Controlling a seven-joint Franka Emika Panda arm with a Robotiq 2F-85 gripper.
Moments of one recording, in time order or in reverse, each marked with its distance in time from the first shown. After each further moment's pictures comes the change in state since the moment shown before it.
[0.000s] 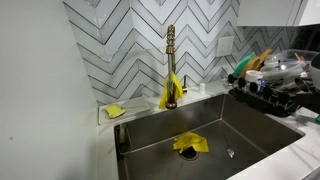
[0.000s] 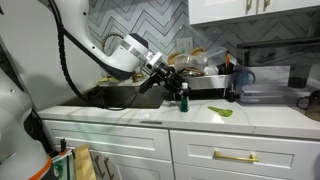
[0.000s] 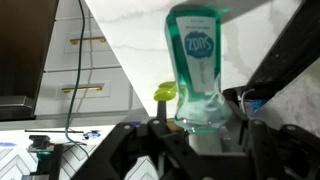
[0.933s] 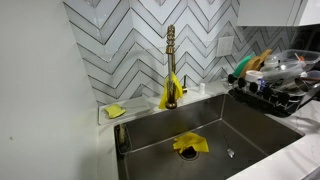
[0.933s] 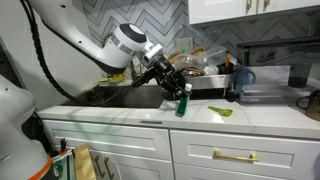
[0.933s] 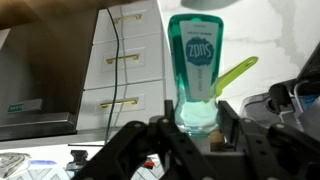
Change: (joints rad) arm -0.119 -0.137 0.024 -0.076 0.289 -0.001 -0.230
